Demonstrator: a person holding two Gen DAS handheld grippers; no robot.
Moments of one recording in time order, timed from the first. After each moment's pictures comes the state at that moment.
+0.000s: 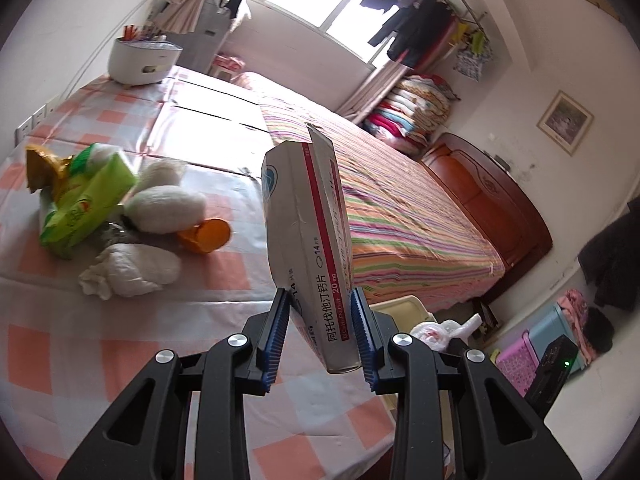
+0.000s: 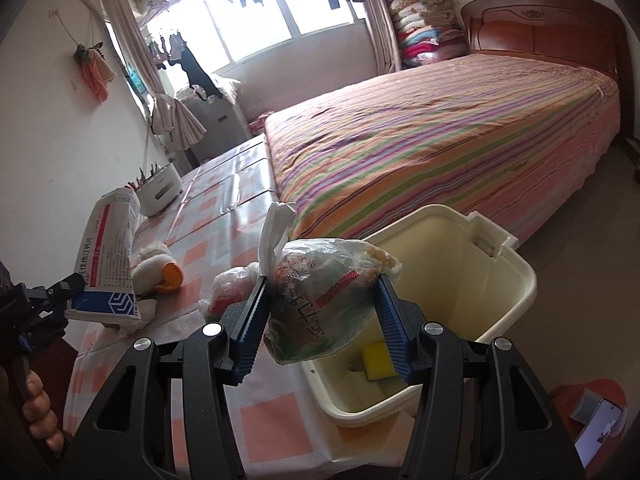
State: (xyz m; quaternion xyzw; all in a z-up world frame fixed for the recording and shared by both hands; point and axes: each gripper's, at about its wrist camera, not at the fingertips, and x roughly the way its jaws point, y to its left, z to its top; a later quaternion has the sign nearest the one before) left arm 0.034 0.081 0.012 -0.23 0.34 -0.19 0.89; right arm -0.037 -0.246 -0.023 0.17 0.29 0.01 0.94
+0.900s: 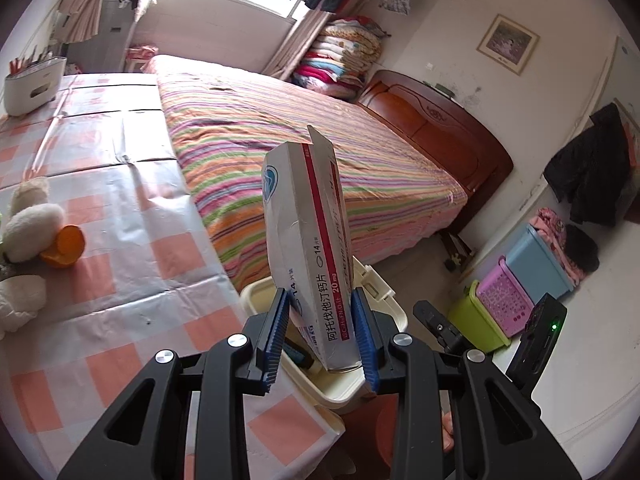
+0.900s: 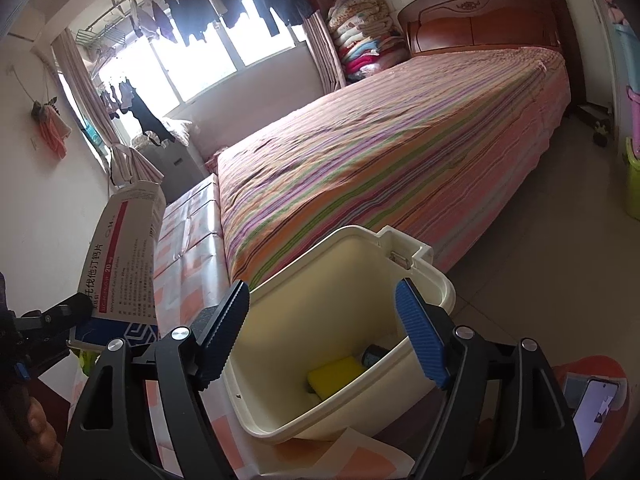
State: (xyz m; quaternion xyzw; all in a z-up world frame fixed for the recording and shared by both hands) left arm 0.052 -0.057 0.021 -0.13 0.37 -0.31 0.87; right arm -0.058 -0.312 -0.026 0.23 0.25 -0.07 0.94
